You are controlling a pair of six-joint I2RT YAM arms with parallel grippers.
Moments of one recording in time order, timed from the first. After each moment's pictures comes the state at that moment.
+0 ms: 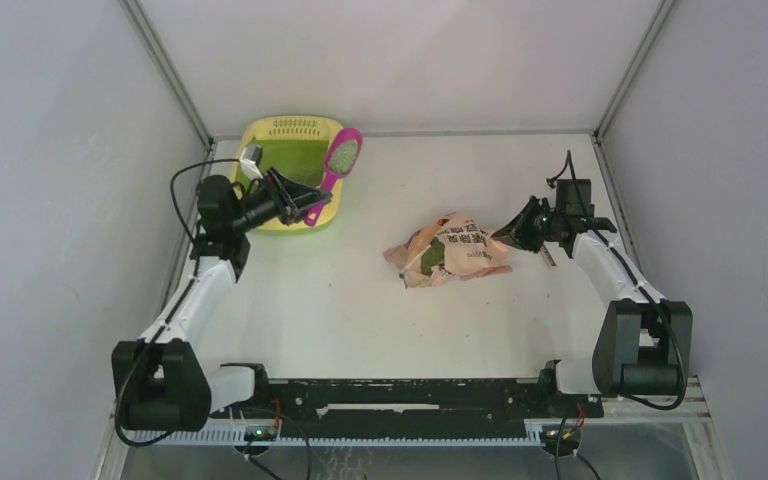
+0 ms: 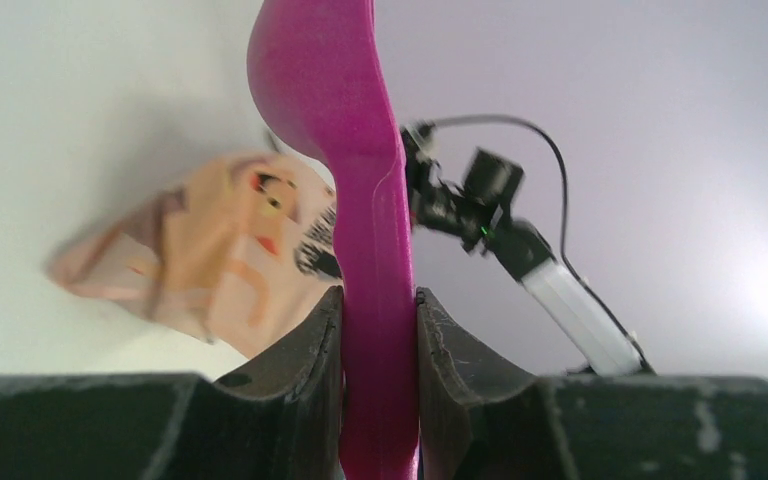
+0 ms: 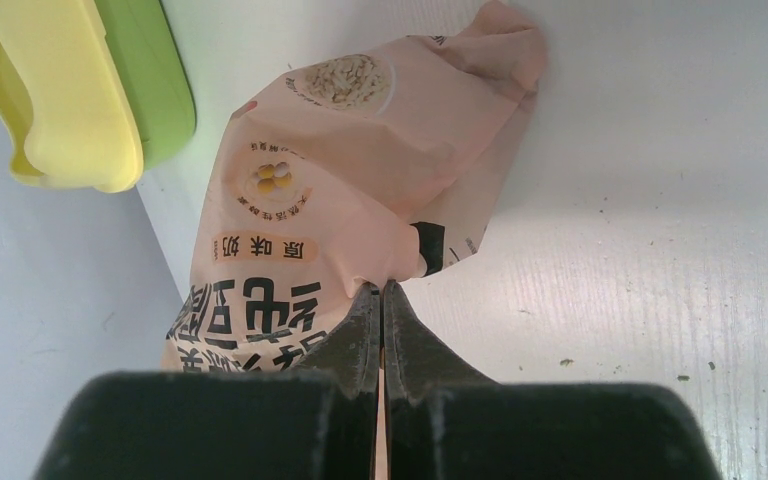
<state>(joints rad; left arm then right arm) -0.06 1.17 0.77 0.36 0.91 -1.14 -0.03 1.37 0.91 -0.45 -0.53 0.65</state>
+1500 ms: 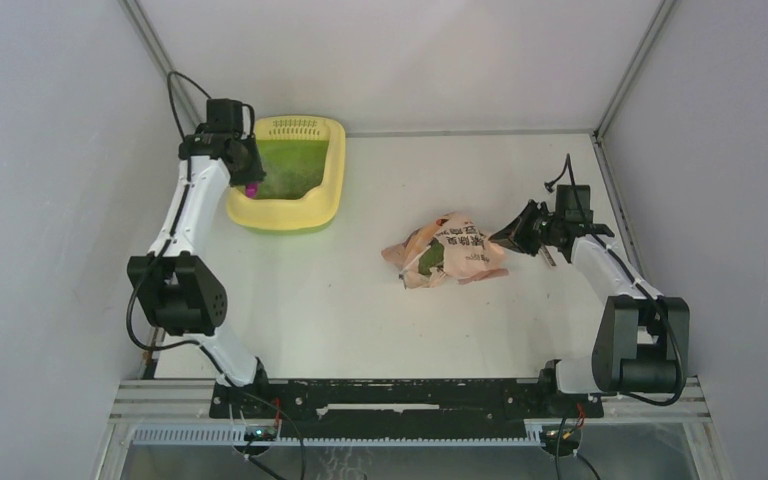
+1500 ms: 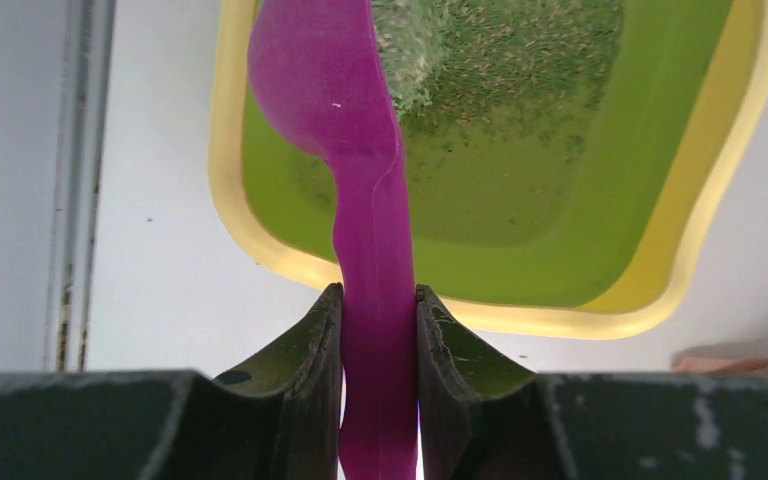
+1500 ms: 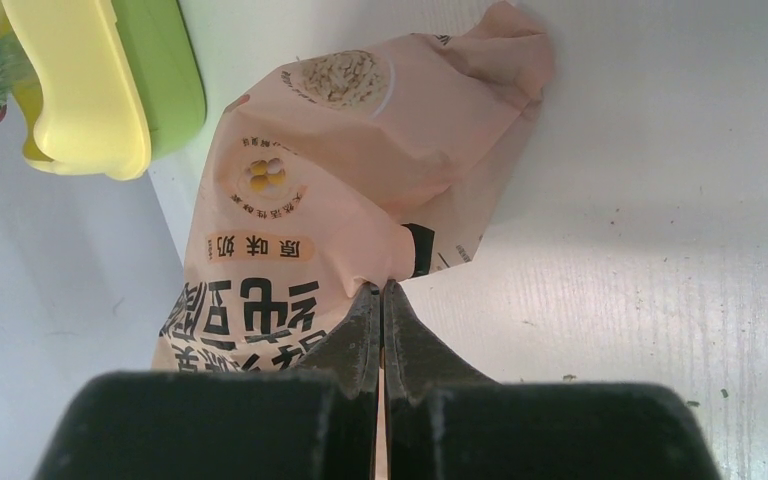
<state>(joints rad) 0.00 1.71 1.71 -0.88 -0.11 -0.19 -0.04 1.38 0.86 -0.37 -0.59 0.65</state>
